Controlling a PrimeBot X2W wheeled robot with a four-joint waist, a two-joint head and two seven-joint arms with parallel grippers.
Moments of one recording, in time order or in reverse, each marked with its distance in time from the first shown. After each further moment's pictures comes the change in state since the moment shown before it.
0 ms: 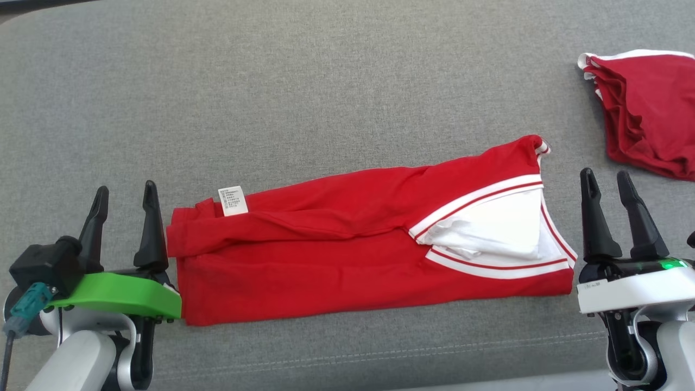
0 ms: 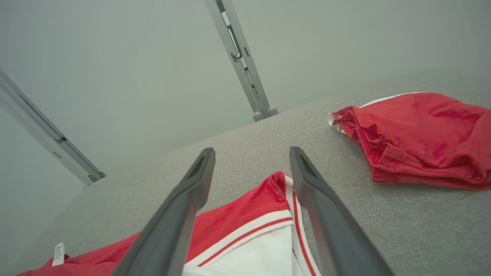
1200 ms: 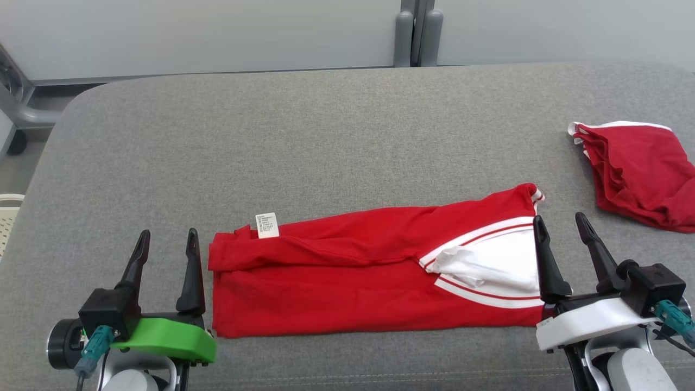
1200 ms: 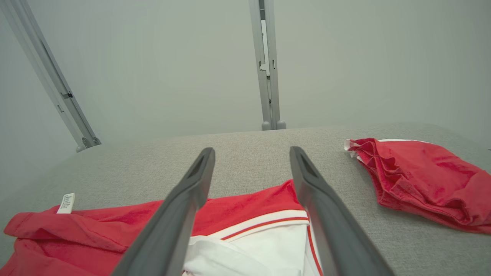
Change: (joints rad) left arm 0.115 -0.133 0.020 0.080 0.277 -0.055 -0.025; right arm 0.031 0.100 0.017 0.141 -0.353 0.000 -0.042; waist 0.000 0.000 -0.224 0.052
